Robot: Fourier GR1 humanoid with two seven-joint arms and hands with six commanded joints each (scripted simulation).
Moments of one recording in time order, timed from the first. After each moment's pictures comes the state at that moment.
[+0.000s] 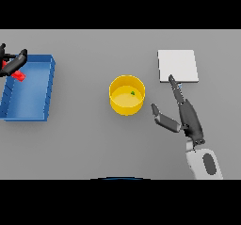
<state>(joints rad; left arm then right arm) -0.51 0.72 -0.29 -1.11 0.09 0.11 0.45 0.01 -0.10 0.19 -1.66 0.33 -0.02 -0.13</state>
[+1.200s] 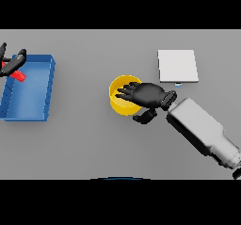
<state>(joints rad) -0.49 0.71 -0.26 -1.13 0.12 0.10 0.42 -0.65 -0.38 0.69 -1.23 0.90 0.42 -0.21</state>
